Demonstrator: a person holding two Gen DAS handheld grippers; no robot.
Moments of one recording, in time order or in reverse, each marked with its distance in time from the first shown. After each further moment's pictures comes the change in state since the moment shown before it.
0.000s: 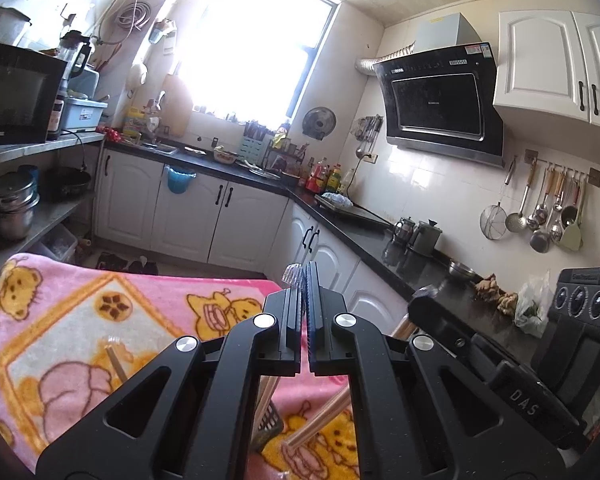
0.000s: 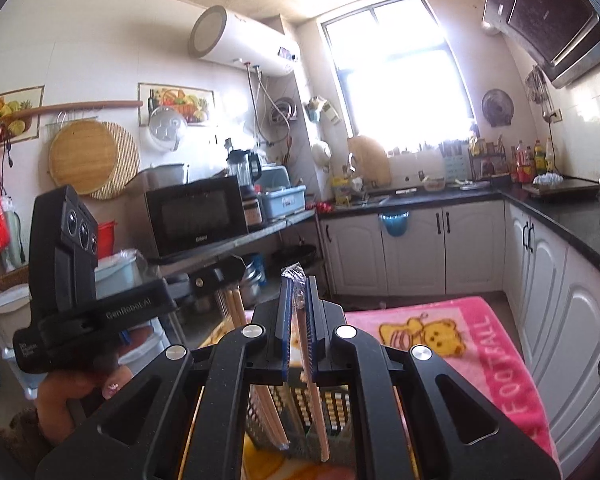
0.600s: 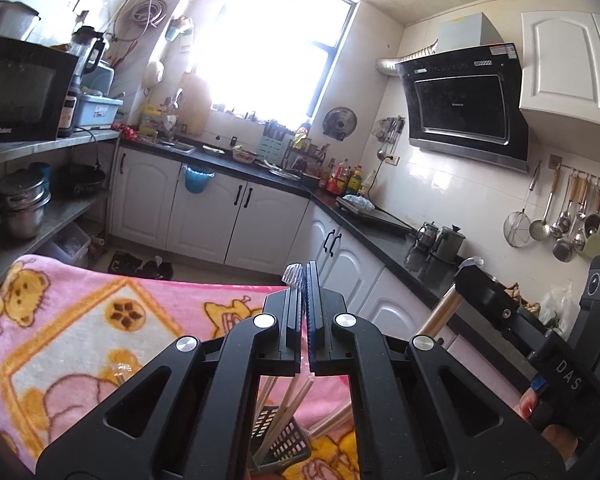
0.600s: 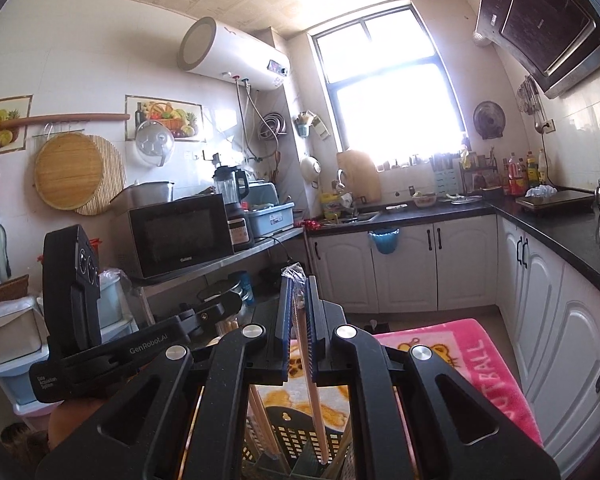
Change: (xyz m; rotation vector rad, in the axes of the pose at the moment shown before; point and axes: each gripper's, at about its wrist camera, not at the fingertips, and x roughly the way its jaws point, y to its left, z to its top) left arm 0.033 0.024 0.007 -0.018 0.005 0.066; right arm 0.032 -0.018 0.018 0.010 -0.032 -0.040
